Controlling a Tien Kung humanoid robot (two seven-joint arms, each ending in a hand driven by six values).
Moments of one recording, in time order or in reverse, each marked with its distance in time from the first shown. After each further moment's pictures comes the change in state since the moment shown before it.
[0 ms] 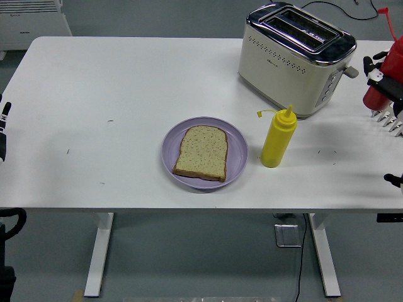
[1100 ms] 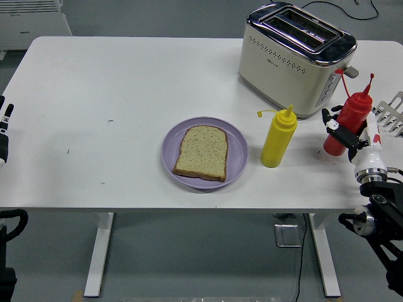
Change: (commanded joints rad) left arm 0.007 0.001 0.010 0.001 0.001 0.001 -0.001; right arm -0.001 0.071 -0.289 -0.174 0.223 -0.111 0.204
